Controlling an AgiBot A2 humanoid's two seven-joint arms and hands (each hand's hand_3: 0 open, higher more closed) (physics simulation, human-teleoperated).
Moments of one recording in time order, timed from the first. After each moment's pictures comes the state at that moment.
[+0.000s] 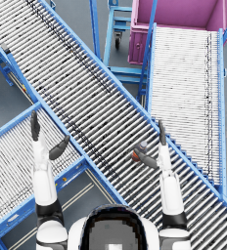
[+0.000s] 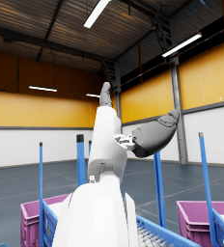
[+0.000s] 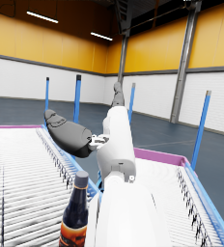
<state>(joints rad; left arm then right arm) 0.46 1.34 -0.12 -1.91 1.42 0.00 0.00 0.20 -1.34 0.11 1.90 1.42 0.00 0.00</state>
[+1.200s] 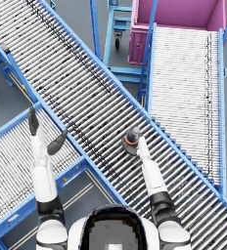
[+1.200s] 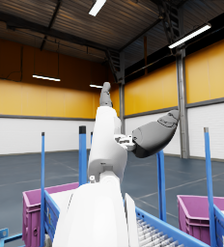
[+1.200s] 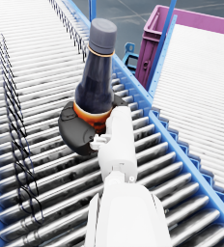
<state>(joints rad) 0.50 1.36 -0.13 -1.82 1.42 0.00 0.00 0.44 -1.50 0.34 0.92 1.43 -0.07 0.01</state>
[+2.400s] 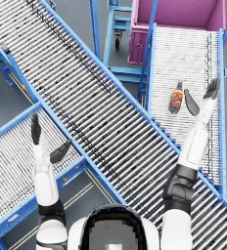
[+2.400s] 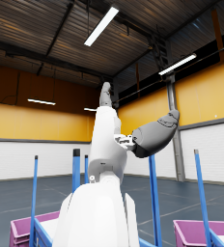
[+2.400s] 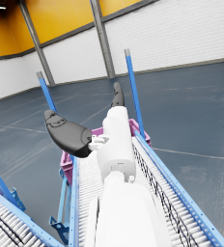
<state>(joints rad) 0.50 1.37 -0.11 -1.96 1.42 0.00 0.00 0.92 -1.36 -0.24 0.96 1.42 0.00 0.00</state>
